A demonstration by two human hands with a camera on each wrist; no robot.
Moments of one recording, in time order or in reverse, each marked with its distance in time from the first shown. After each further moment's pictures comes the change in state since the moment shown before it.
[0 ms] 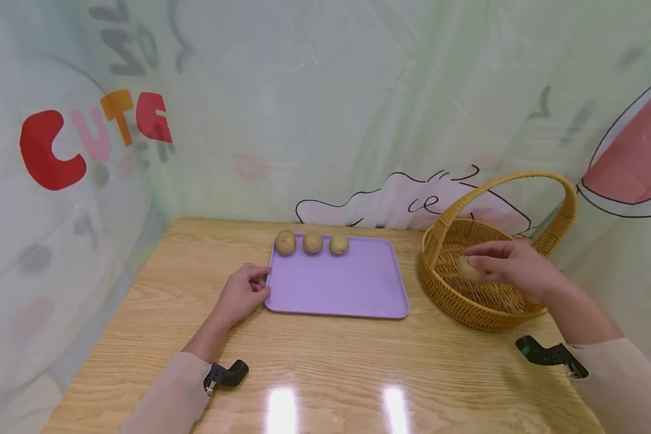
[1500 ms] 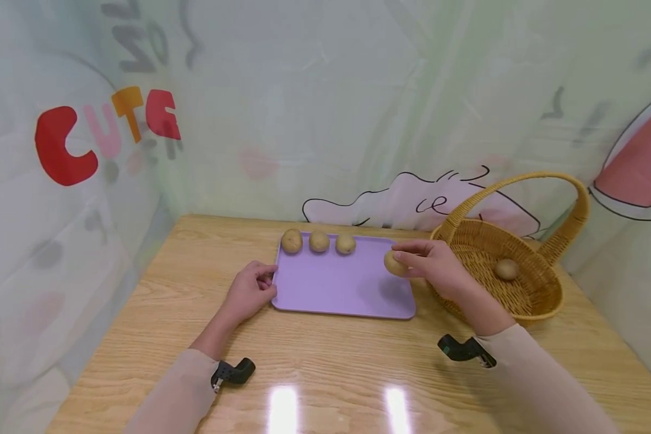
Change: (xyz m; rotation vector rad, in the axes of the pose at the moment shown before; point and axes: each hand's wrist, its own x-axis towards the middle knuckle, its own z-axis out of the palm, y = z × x) left_hand 0.000 0.001 0.000 0.011 0.004 0.002; right_hand 0.060 -0.038 0.119 0.178 0.019 -0.090
